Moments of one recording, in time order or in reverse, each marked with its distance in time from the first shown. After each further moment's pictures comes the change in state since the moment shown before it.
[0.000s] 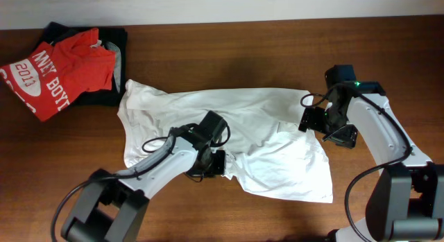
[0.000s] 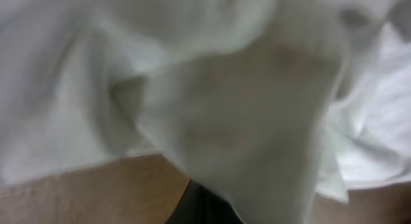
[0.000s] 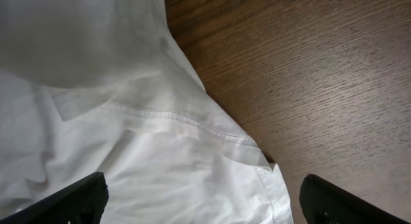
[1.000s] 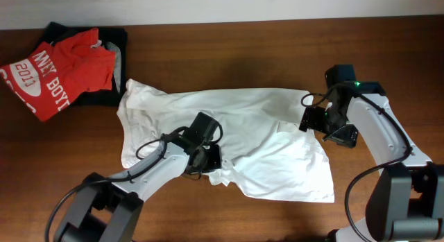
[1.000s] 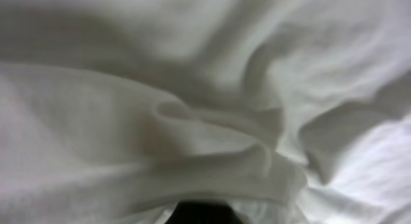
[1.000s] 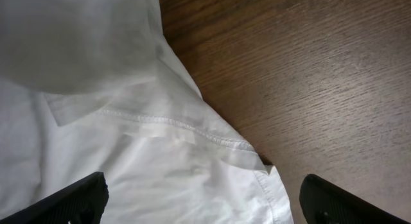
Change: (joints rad) left arm 0.048 -0.039 -0.102 0.202 -0.019 -0.107; right arm 0.000 0.000 0.000 0.008 0.016 0.001
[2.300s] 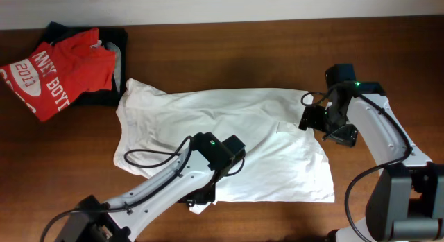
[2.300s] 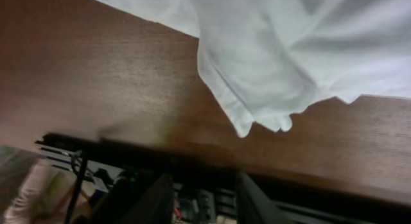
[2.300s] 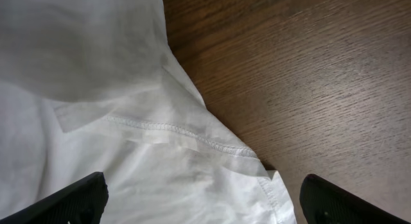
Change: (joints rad) left arm -0.281 -0.064 0.275 -0.928 -0.333 -0.181; right arm 0.000 0.000 0.000 0.018 -0.003 0.003
